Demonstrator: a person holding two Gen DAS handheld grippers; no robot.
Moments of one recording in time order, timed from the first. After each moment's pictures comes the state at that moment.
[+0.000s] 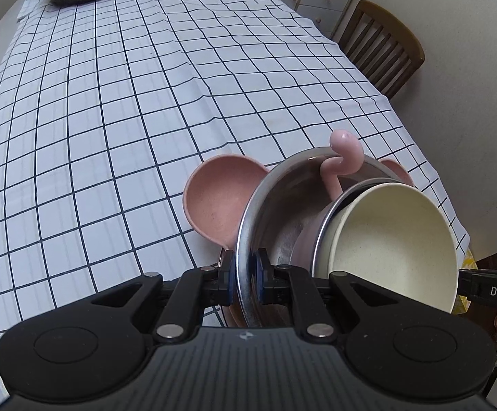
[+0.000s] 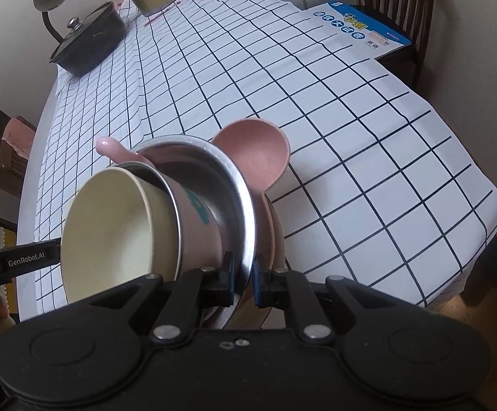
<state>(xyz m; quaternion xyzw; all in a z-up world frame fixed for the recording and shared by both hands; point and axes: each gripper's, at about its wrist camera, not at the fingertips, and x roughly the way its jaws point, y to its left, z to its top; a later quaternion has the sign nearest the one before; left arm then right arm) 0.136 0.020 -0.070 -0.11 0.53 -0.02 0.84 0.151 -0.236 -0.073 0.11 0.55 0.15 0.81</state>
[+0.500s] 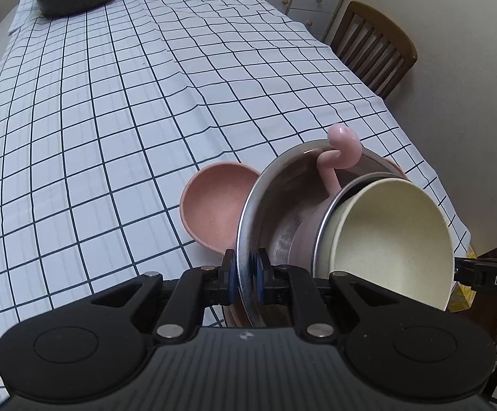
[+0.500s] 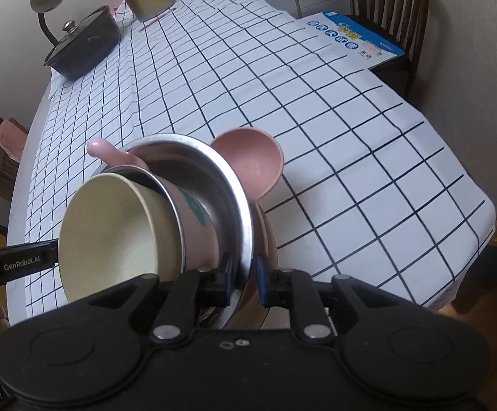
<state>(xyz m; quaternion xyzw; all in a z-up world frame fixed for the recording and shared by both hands) 0.139 0.021 -0.070 -0.10 0.52 -0.03 0.85 0.153 -0.233 -0.069 0.09 0.54 0.13 0.83</state>
